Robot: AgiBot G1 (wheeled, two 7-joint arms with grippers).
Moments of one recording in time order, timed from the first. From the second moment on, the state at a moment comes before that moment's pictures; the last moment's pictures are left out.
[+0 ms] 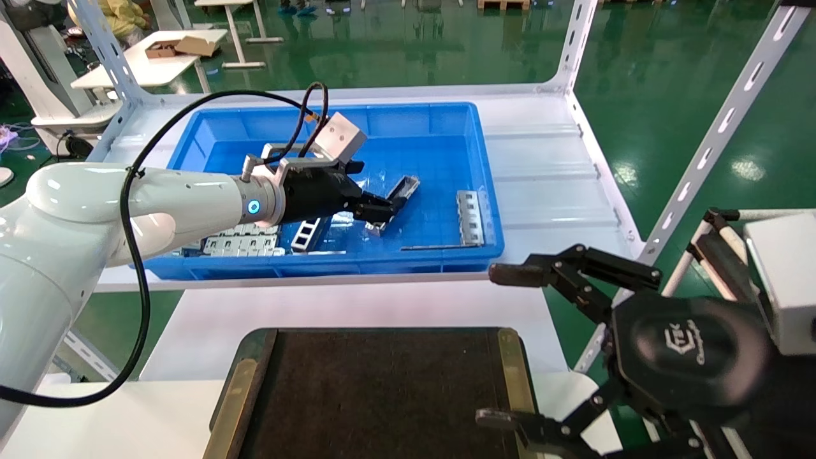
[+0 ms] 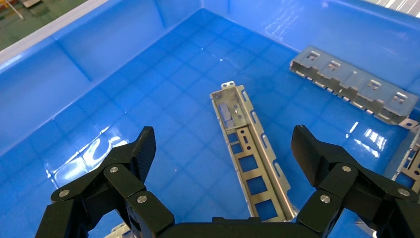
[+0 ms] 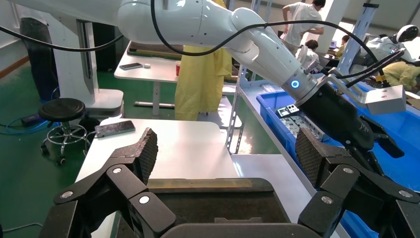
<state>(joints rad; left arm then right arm) -1.72 1.36 0.64 -0.20 1.43 0.79 -0.07 1.08 -0.61 -0.29 1.28 -0.73 -1.49 0.18</state>
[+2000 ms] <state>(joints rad) -1.78 1.17 0.64 -0.23 1.13 1.20 0.08 1.08 -0.61 -0.29 1.28 -0.72 -1.49 0.18</state>
